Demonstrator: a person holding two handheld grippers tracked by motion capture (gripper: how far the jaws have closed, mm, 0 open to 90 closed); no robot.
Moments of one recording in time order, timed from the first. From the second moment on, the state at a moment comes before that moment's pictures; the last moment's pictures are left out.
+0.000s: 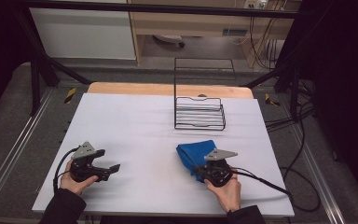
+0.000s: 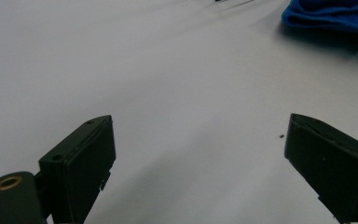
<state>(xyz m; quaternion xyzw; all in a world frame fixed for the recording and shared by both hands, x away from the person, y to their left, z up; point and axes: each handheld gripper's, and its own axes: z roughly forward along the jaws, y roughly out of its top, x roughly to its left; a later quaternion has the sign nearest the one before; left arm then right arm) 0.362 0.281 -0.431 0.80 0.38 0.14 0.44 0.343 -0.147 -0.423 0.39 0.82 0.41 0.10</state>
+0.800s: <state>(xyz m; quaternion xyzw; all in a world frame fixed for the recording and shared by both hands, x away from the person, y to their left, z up) 0.362 0.282 -0.431 0.80 0.38 0.14 0.44 0.361 -0.182 -0.425 0.41 0.81 0.40 0.13</state>
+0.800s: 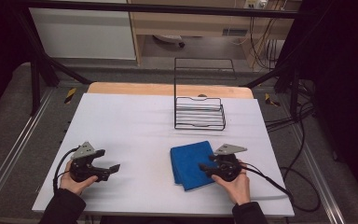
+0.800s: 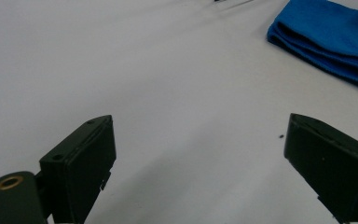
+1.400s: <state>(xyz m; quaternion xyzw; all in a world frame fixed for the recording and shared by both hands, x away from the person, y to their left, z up) 0.361 0.281 -0.431 0.80 0.38 0.14 0.44 0.359 -0.214 -0.446 0.46 0.81 0.35 0.11</state>
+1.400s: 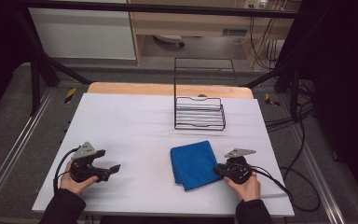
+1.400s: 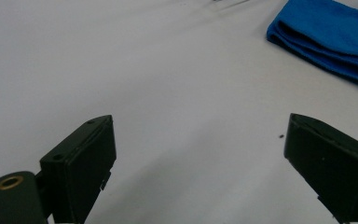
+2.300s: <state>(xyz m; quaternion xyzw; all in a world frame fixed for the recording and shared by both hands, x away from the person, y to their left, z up) 0.361 0.280 -0.431 0.80 0.37 0.14 0.44 0.329 -0.212 -0.433 0.53 0.77 0.34 0.12</state>
